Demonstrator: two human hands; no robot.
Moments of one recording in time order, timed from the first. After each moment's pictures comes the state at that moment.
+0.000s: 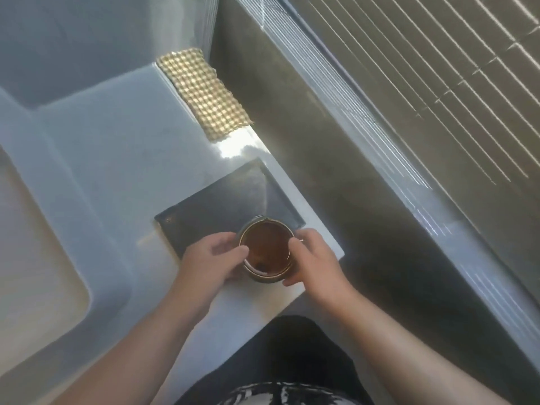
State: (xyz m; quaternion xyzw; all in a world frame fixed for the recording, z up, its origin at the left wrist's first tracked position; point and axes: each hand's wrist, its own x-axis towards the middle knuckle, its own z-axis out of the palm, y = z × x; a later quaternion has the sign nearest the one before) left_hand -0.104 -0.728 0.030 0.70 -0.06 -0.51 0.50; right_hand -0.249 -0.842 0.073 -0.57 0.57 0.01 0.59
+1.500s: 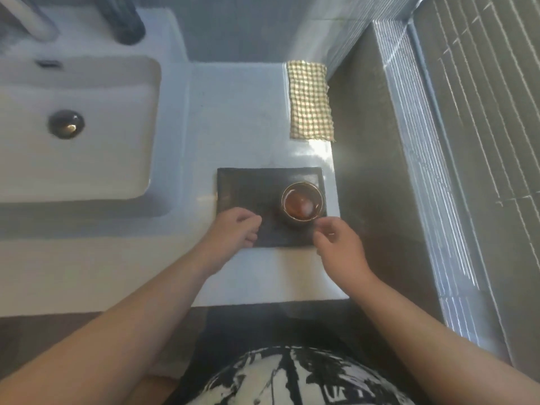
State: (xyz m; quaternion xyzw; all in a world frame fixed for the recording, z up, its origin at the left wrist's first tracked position) left_hand -0.147 -0.738 0.046 0.78 0.07 -0.38 0.50; right_hand -0.251 -0.929 0.044 -0.79 0.34 0.07 0.50
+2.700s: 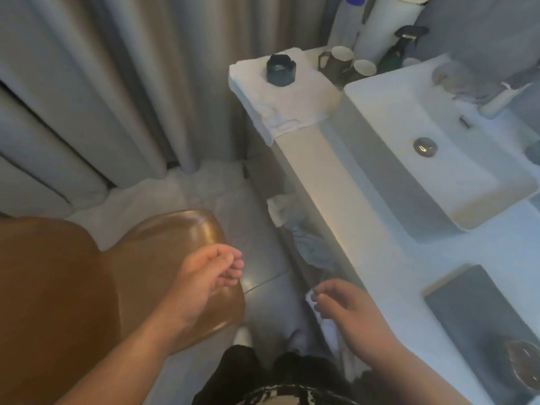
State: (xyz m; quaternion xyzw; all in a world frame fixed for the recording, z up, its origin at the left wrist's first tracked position) left_hand -0.501 -0.400 0.105 0.52 0.41 0.14 0.73; right_hand -0.343 -0.612 0.110 -0.81 -0.21 0.39 0.38
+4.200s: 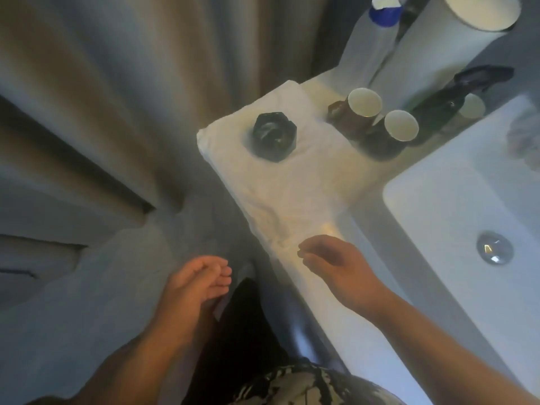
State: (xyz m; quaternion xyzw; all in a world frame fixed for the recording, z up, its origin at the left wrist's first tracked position) left_hand -0.226 -0.107 0.062 0.47 0.51 0.10 0.71; right_hand -0.040 -0.273 0.088 -0.80 -0.21 0.41 0.39
